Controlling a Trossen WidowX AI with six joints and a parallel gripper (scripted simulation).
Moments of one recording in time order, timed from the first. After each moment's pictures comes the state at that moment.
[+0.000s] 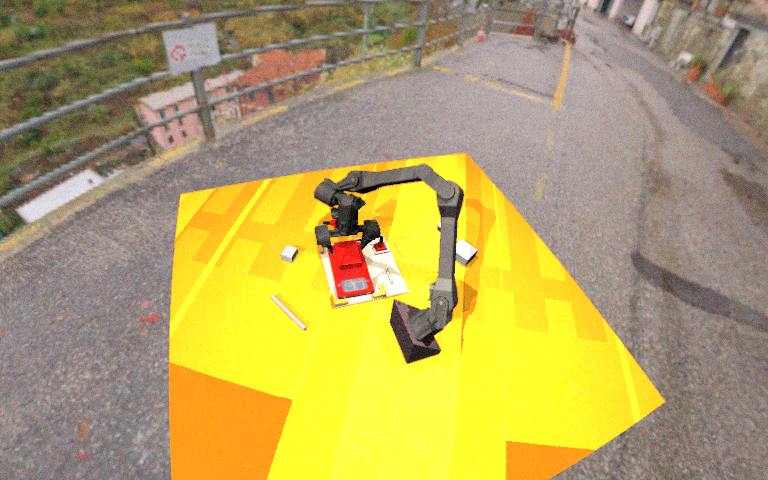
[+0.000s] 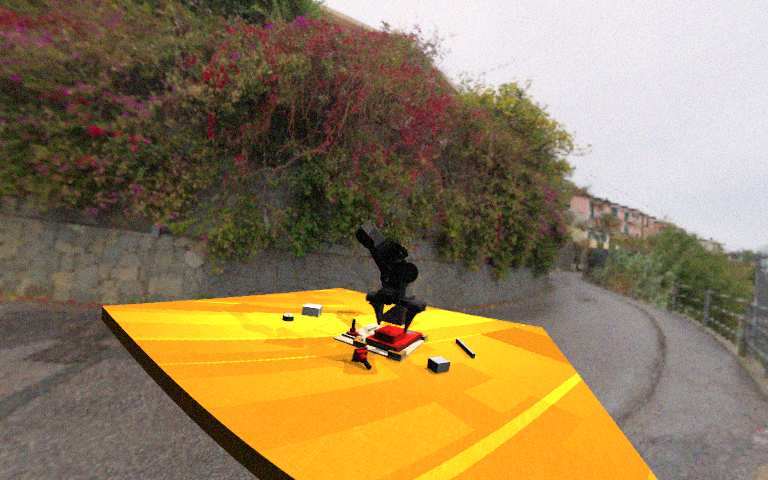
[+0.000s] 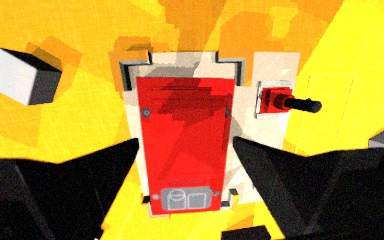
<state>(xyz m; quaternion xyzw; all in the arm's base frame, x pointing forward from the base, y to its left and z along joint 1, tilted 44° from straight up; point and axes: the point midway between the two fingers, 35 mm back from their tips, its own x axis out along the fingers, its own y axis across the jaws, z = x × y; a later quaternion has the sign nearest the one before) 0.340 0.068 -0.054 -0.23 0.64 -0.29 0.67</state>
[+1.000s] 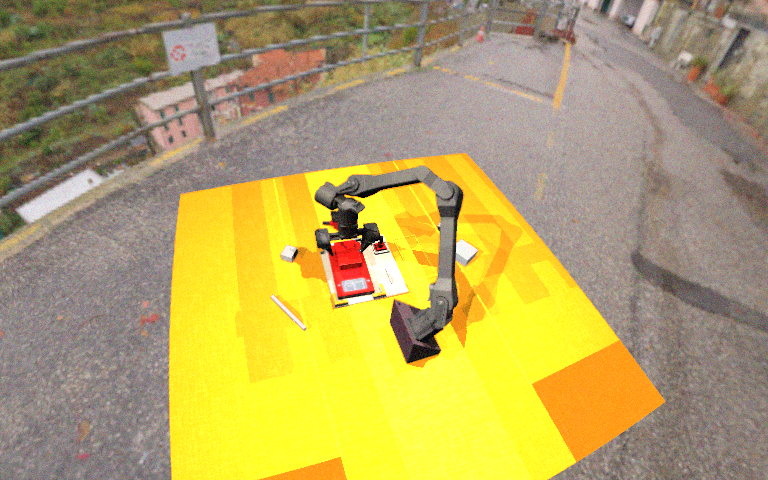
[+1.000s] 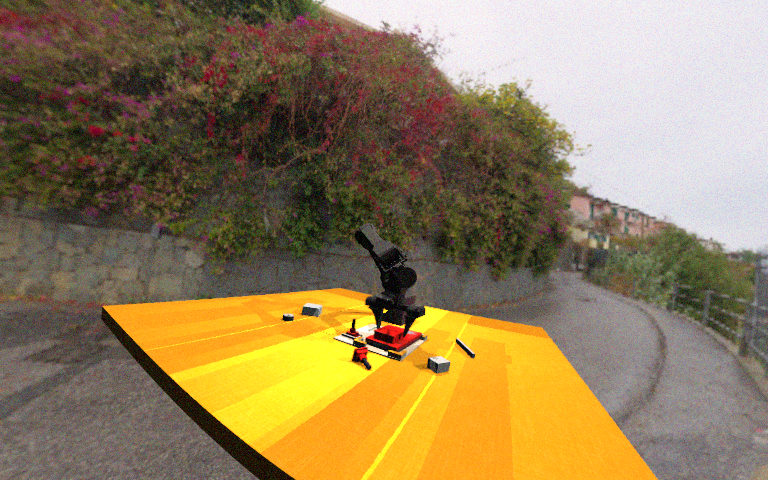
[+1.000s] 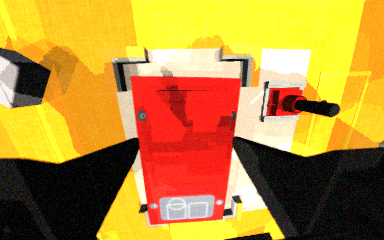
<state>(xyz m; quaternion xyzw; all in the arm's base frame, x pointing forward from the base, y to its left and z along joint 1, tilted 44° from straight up) 0.341 0.059 -0.063 -0.23 0.64 -0.29 0.67</state>
